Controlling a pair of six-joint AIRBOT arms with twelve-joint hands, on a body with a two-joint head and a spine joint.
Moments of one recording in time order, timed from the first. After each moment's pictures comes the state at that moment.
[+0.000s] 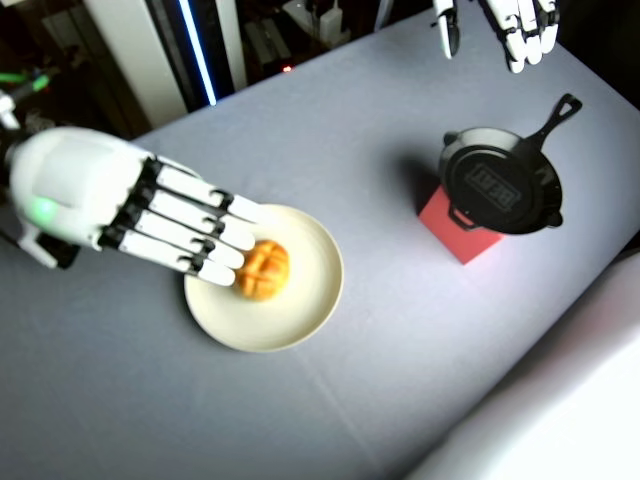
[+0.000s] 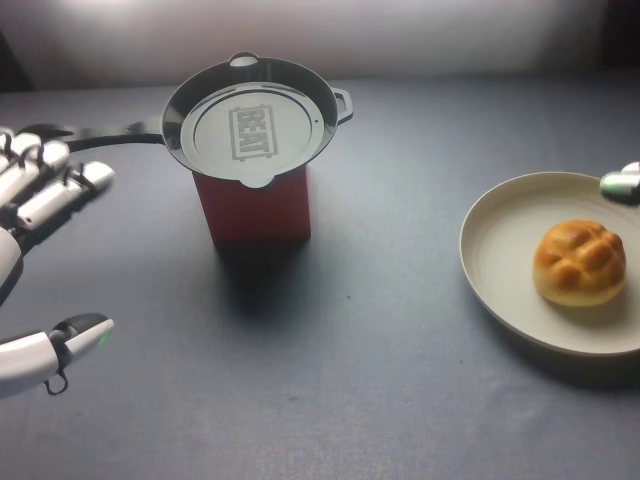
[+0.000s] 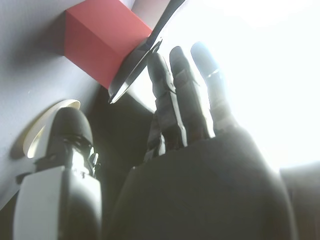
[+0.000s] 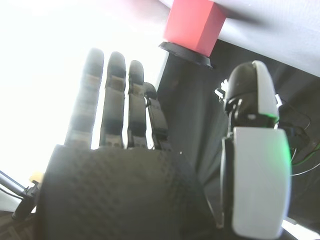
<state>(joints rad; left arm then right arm) 1.11 -0.76 0.74 -0.48 -1.34 1.38 -1.16 -0.83 1.03 0.14 1.27 -0.81</state>
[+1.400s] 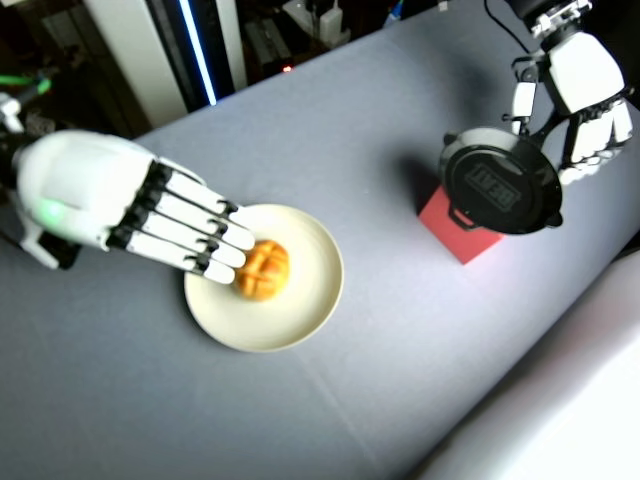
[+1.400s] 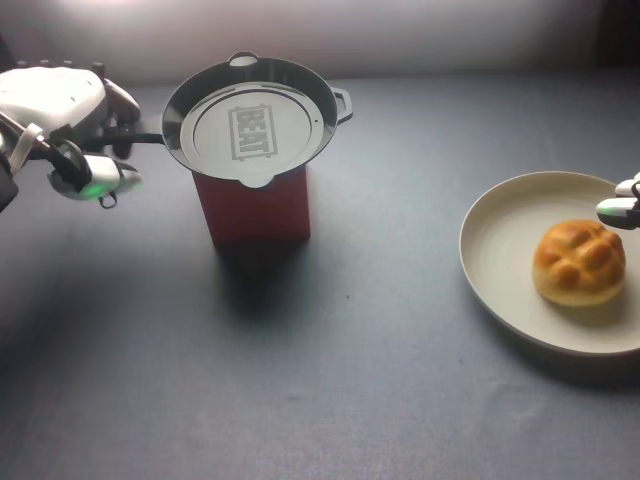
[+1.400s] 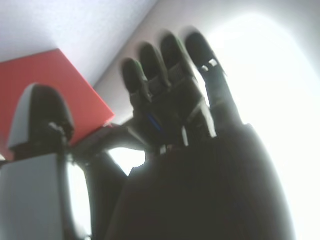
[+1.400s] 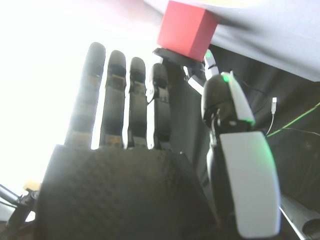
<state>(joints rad) 0.52 -1.12 1.41 -0.70 -0.54 1.39 -1.17 -0.84 1.04 0.11 1.24 -0.80</state>
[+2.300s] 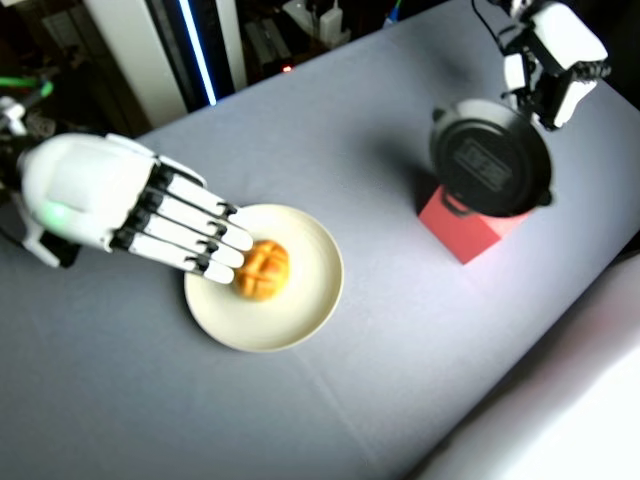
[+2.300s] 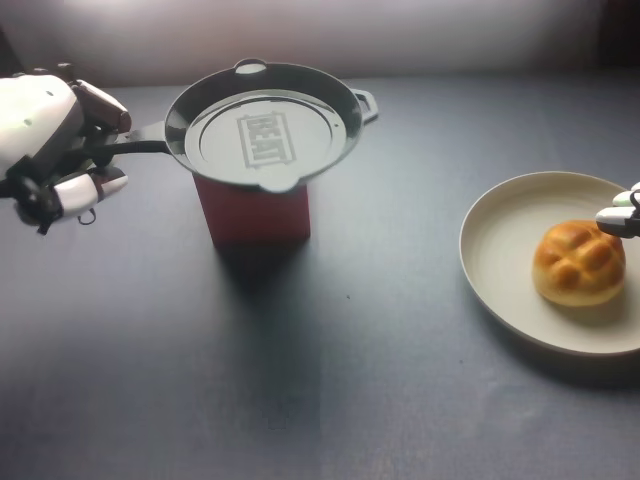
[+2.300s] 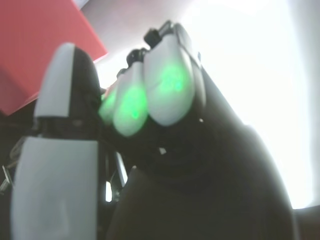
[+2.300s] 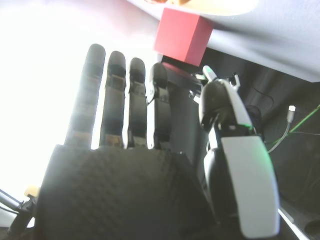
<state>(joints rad) 0.72 -0.98 1.17 -0.46 -0.99 0.99 -1.18 -0.84 1.04 0.11 1.23 -0.80</state>
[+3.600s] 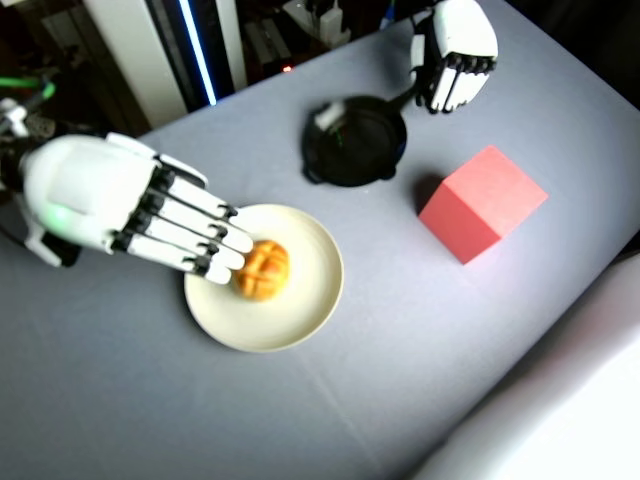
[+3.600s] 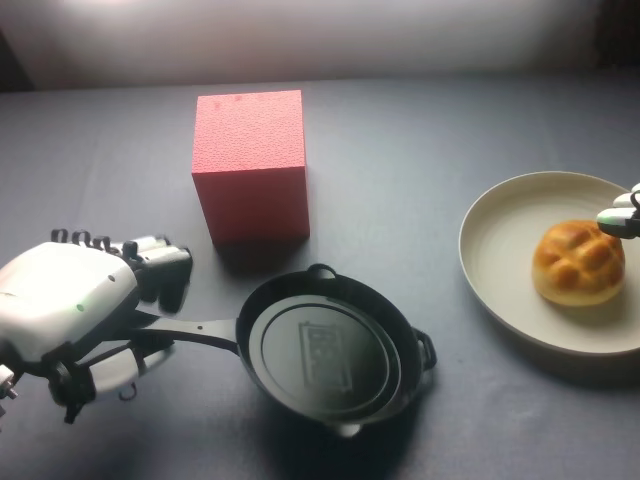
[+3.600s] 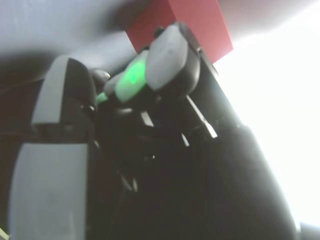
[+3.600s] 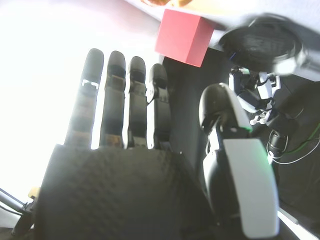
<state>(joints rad) 0.98 -0.97 0.95 -0.34 -1.03 1.02 -1.18 -0.85 1.04 0.12 1.23 -0.79</state>
